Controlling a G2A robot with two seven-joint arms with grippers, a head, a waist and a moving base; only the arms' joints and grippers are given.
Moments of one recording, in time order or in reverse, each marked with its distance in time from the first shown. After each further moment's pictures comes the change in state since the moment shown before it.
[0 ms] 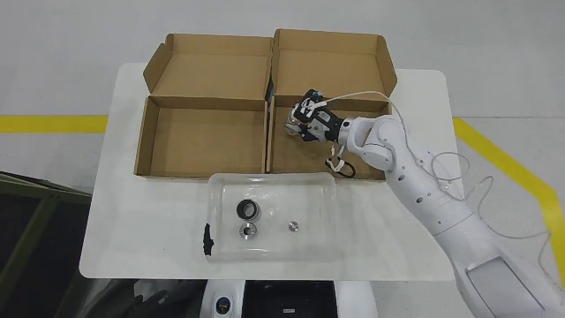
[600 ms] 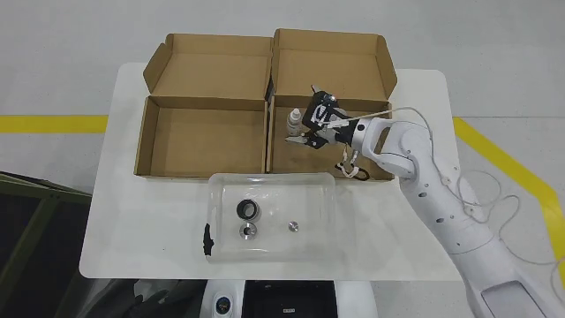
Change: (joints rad) left arm 0.000 0.000 0.000 0.000 0.000 0.000 0.000; right arm -0.163 0.068 0.192 -0.357 -0.107 -0.094 0.025
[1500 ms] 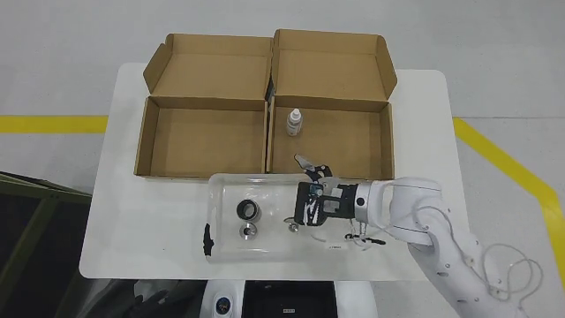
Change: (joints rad) left arm 0.000 0.000 0.000 0.000 0.000 0.000 0.000; right arm -0.368 0.072 0.065 -0.457 -0.071 -0.184 0.198
